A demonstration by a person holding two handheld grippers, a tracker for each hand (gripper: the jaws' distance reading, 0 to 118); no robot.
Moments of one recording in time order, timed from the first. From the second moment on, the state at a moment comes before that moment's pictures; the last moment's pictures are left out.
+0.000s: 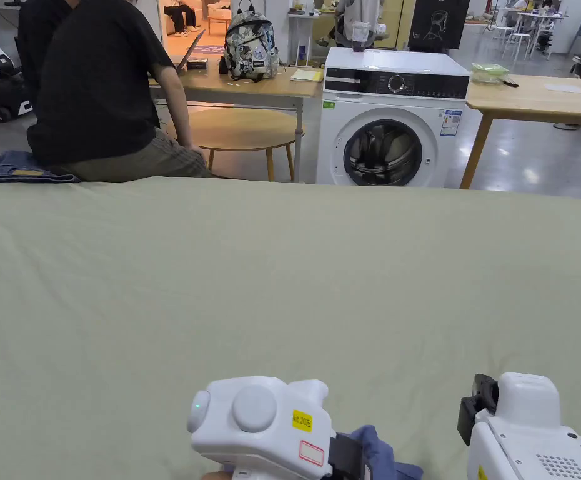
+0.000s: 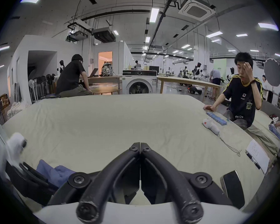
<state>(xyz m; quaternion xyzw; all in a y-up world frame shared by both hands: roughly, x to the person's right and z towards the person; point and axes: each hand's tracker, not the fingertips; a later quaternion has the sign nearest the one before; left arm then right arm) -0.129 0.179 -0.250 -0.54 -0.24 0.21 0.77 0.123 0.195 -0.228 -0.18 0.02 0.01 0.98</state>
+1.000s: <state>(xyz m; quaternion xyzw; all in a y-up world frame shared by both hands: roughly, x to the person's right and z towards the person) -0.129 0.145 -0.257 -0.47 -0.25 0.21 0.82 0.130 0.199 -0.229 -0.17 0.01 0.01 0.99</state>
